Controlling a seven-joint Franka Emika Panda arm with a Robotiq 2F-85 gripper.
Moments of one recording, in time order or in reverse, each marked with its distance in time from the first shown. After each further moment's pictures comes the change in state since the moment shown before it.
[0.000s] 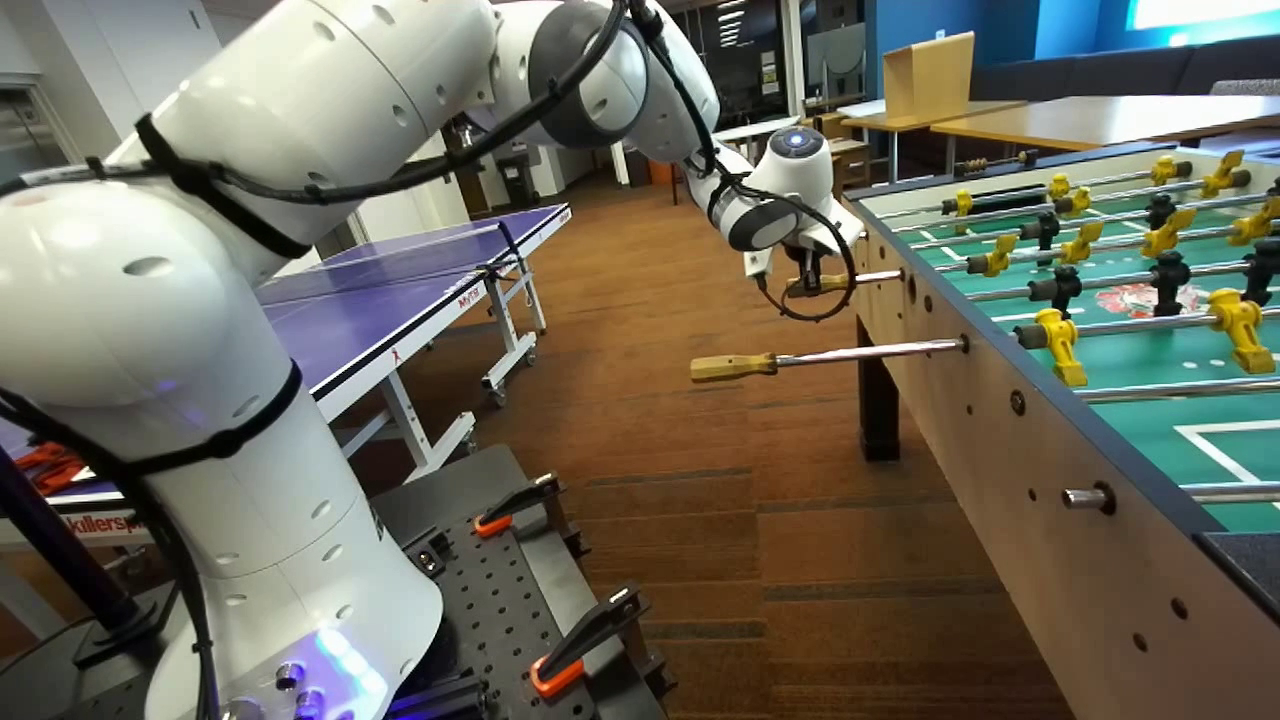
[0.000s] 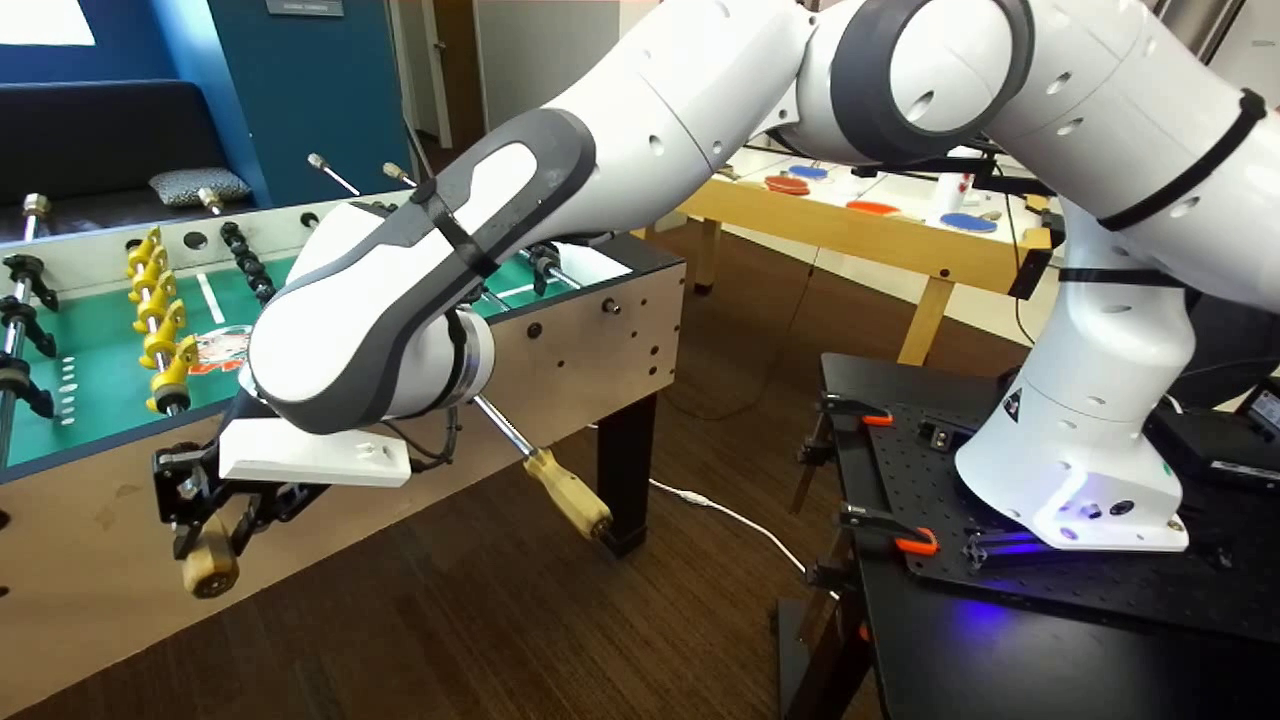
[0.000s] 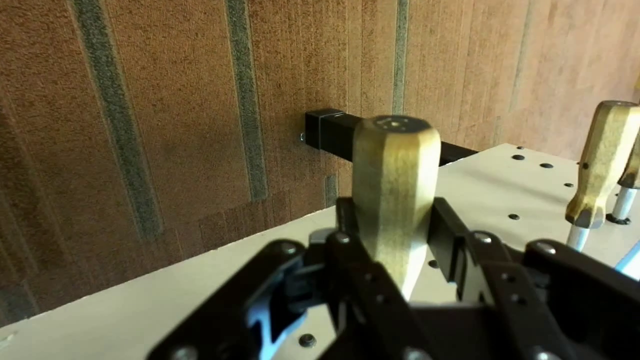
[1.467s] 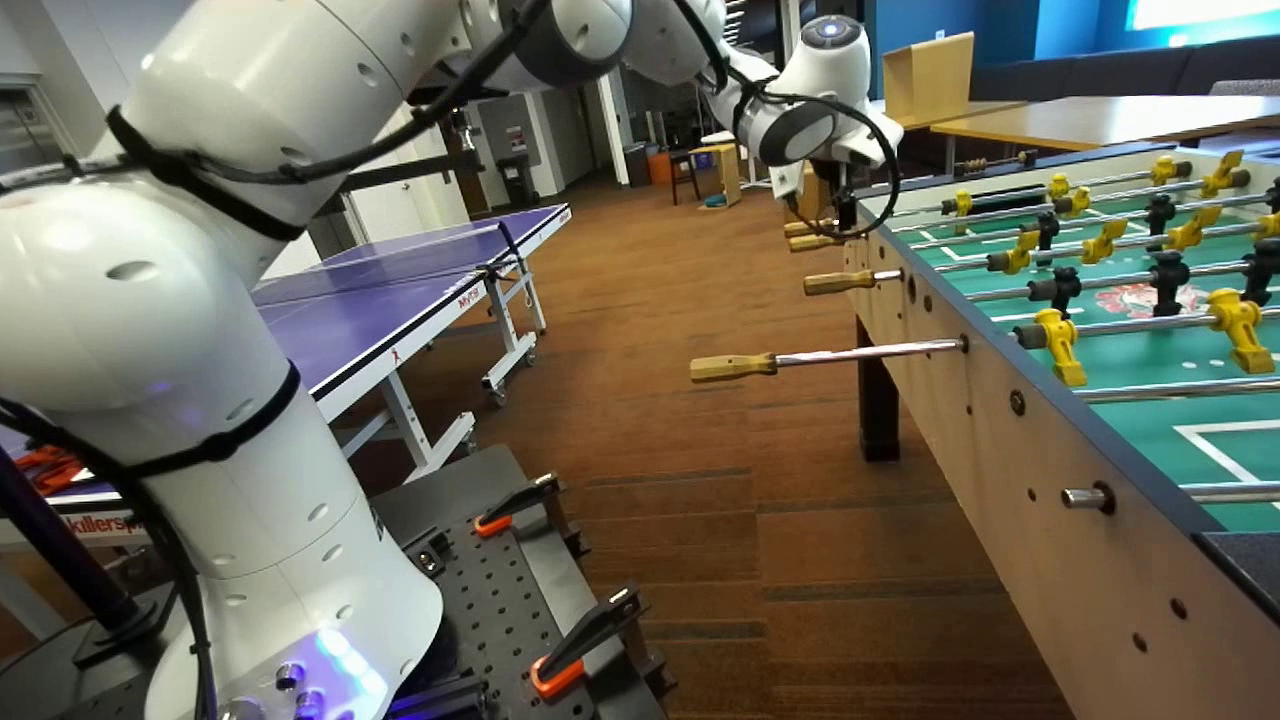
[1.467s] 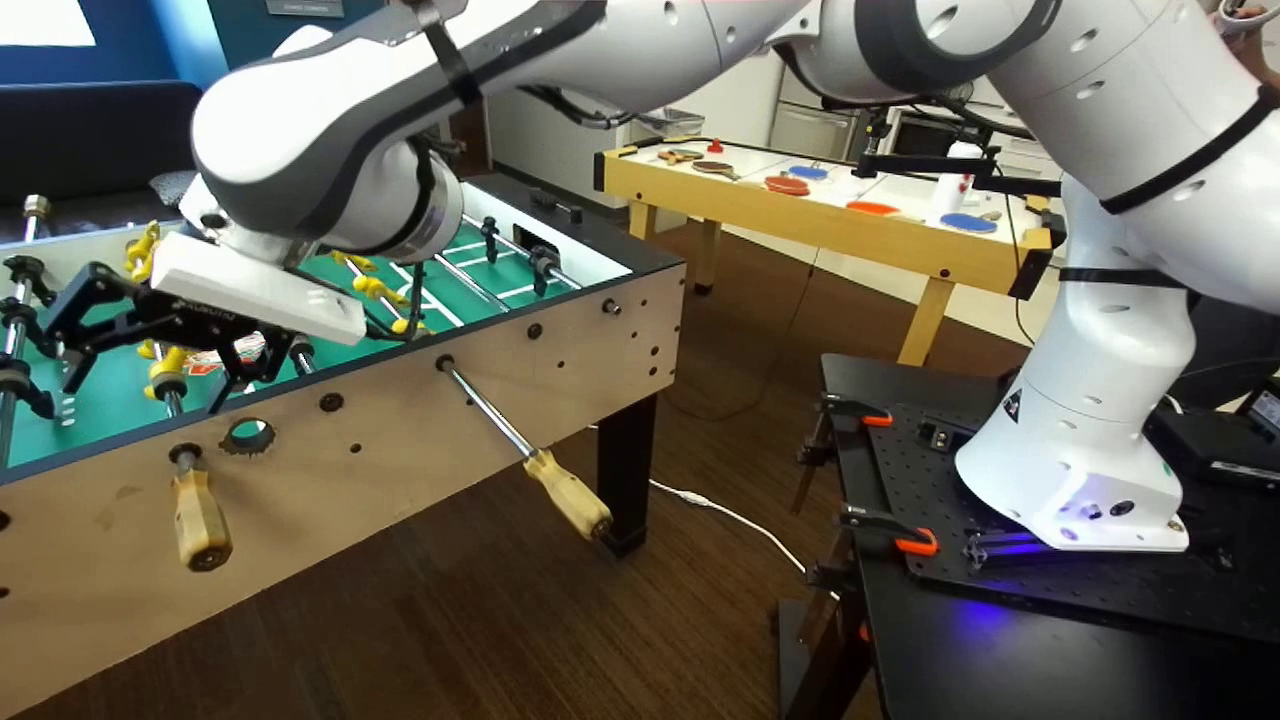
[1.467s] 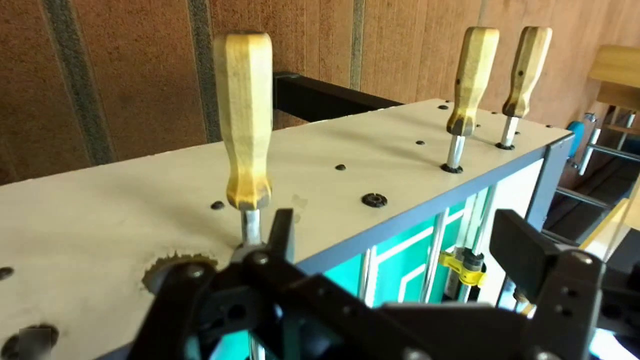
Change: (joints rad) arm -0.045 -0.162 -0.033 0.042 -0.026 -0.156 0.012
